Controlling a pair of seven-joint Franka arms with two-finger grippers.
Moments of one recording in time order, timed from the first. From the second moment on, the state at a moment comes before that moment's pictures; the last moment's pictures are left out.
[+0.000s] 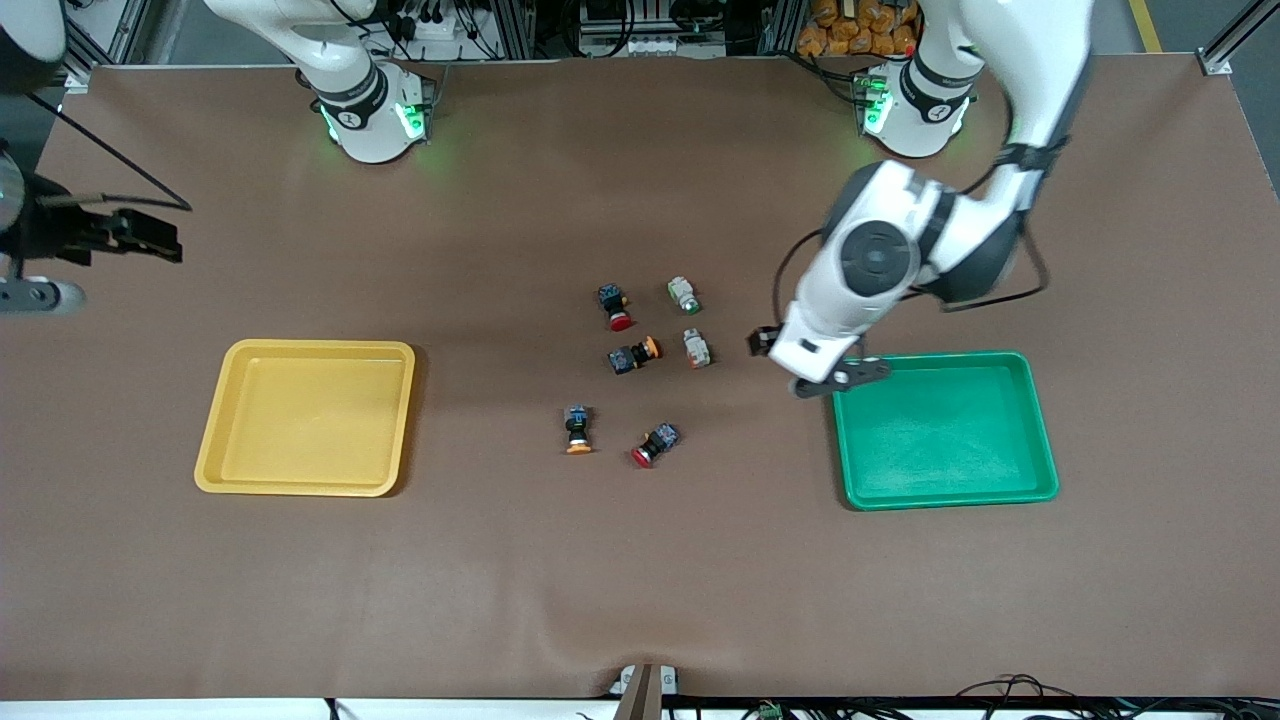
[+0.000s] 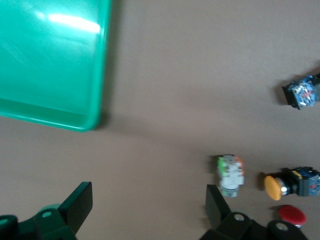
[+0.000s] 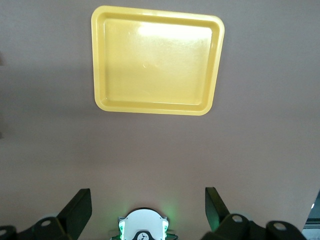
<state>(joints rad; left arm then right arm) -0.32 0.38 -0.26 -1.83 0.02 2.11 -0.83 -0.01 0.13 0.02 -1.42 -0.07 1.31 -0.04</state>
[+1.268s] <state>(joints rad) -0.49 0.66 -0.25 -1.79 0.03 2.38 -1.07 -0.05 0.32 0.03 -1.44 0.01 1.46 0.06</state>
